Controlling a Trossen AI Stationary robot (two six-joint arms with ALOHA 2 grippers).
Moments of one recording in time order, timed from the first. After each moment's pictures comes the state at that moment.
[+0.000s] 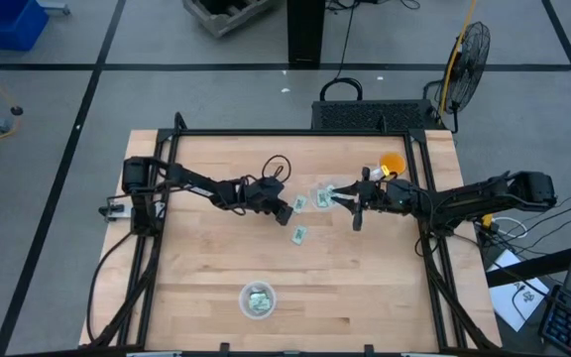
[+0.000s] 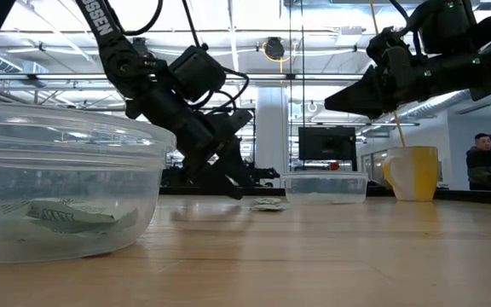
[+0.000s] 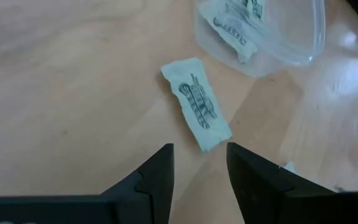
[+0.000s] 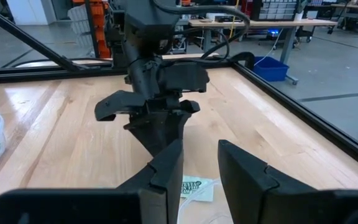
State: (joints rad) left arm 0.15 1.88 0.86 0.30 0.02 -0.68; right arm -0.12 1.09 0.21 0.71 0.11 0.01
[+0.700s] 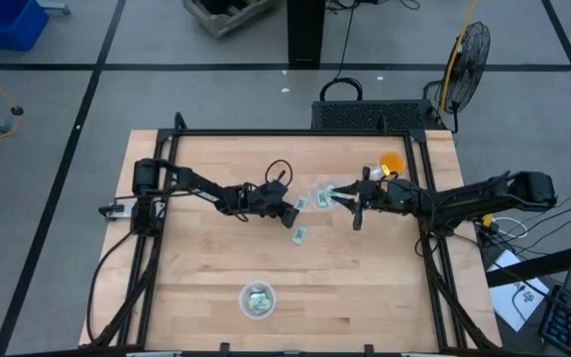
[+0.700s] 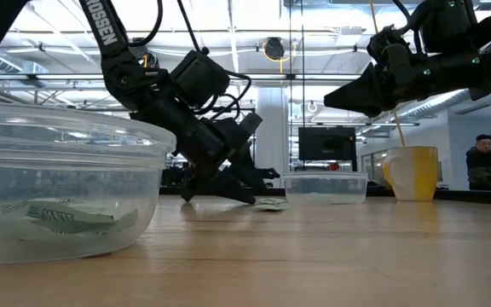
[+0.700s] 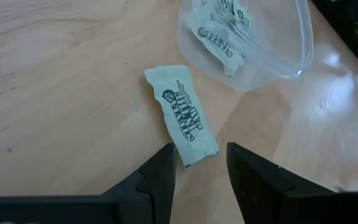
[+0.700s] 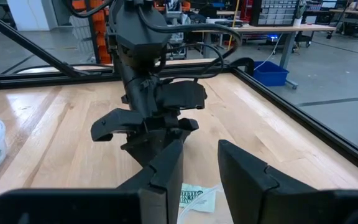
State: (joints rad) left arm 0.13 1.98 0.86 0.44 -0.01 -0.75; right arm -0.12 1.09 0.21 0.73 0.11 0.01
